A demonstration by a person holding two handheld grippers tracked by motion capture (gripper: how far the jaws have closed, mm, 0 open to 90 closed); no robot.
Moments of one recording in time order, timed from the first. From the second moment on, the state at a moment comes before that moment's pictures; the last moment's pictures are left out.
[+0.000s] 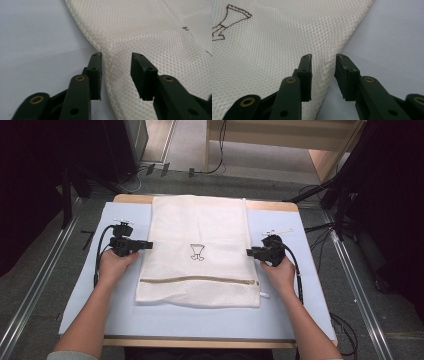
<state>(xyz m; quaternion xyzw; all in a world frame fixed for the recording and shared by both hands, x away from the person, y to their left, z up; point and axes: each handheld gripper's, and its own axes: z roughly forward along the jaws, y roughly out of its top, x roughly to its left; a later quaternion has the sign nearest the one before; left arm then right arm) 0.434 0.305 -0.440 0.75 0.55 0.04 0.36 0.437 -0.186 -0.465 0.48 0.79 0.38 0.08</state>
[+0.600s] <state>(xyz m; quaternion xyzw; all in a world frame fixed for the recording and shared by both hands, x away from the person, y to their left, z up) 0.403 0.298 -0.401 0.75 0.50 0.08 0.43 0.412 -0.192 -0.447 0.46 0.79 0.40 0.07</state>
